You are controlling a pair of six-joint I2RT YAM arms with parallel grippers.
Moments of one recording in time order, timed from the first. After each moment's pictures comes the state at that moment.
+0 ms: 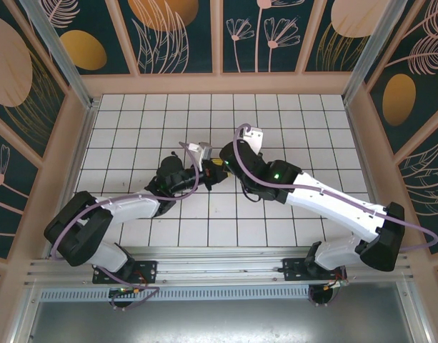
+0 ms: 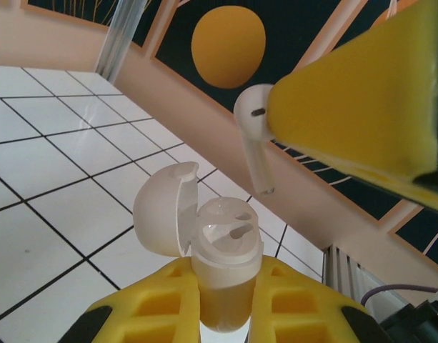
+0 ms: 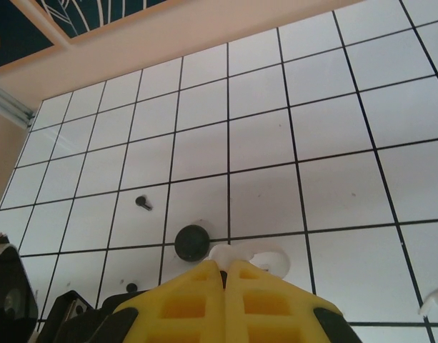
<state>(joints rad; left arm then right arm) -0.71 1.49 0.62 0.85 0.49 -0.55 1.04 1.34 1.27 -0.63 0.63 0.87</state>
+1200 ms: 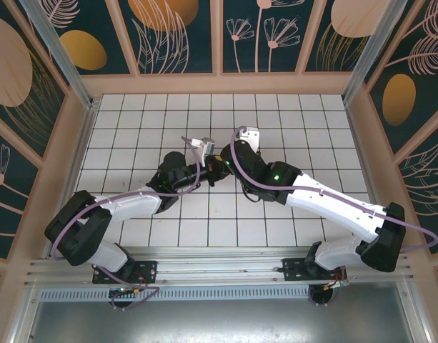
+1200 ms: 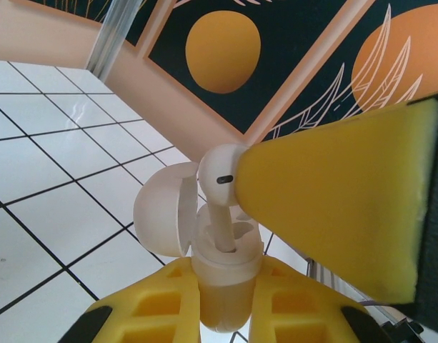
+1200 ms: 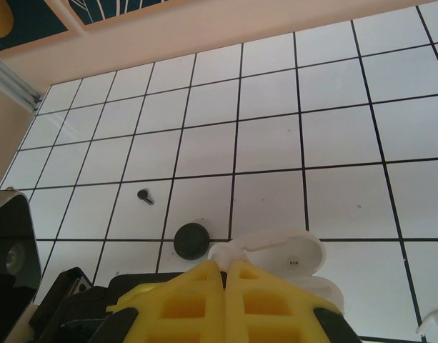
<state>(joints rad) -0.72 1.49 0.68 0.78 0.49 -0.60 1.04 1.33 1.25 -0.58 0.60 0.78</state>
